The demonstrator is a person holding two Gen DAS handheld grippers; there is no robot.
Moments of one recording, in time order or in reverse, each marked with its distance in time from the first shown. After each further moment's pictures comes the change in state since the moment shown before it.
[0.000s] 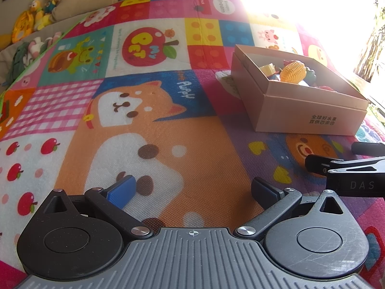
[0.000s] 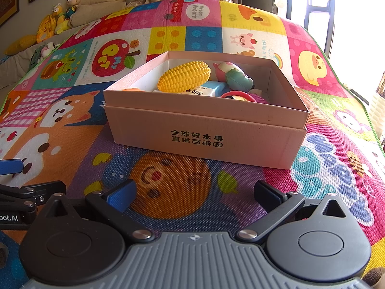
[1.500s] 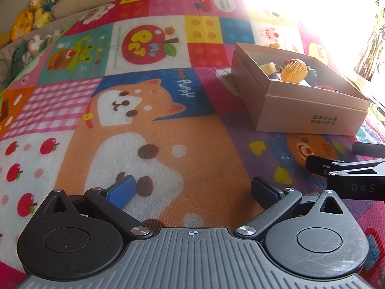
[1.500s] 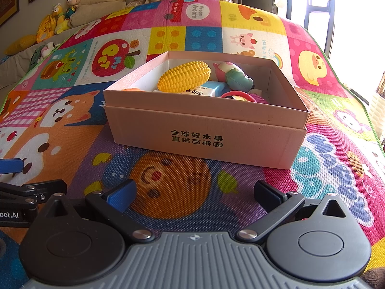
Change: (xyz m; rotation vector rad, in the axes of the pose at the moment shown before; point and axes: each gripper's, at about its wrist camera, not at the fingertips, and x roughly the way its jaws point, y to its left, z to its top) left arm 0.001 0.000 0.002 0.003 0.016 0.001; right arm 0.000 0.000 0.000 0.000 0.000 -0.001
